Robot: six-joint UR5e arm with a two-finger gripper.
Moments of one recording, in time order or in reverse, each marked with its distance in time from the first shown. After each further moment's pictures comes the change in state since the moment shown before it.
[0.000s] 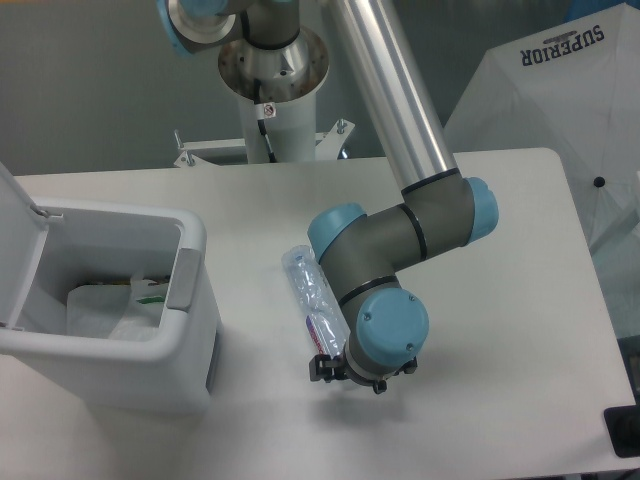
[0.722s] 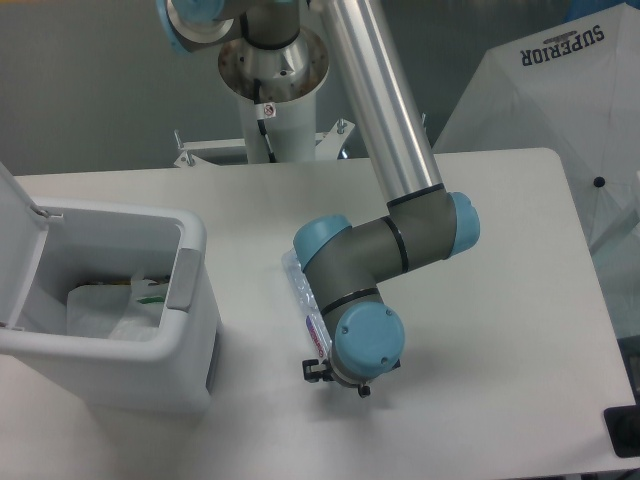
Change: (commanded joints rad) arm -0.031 -0.020 0.000 0.006 0.028 -0.097
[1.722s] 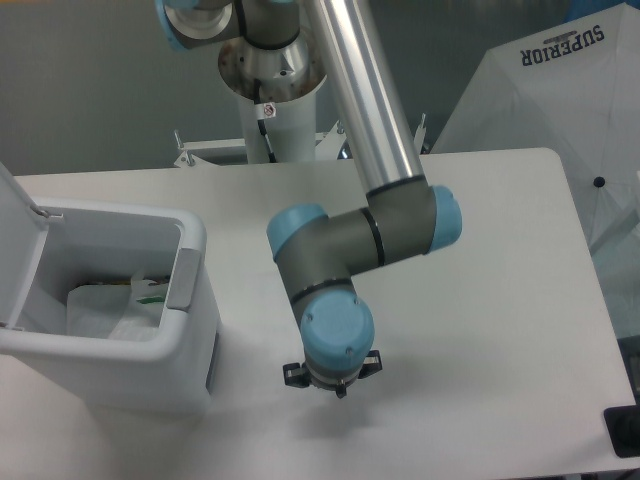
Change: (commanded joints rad) arm -0.040 0.115 0.077 0.043 -0.011 -0.028
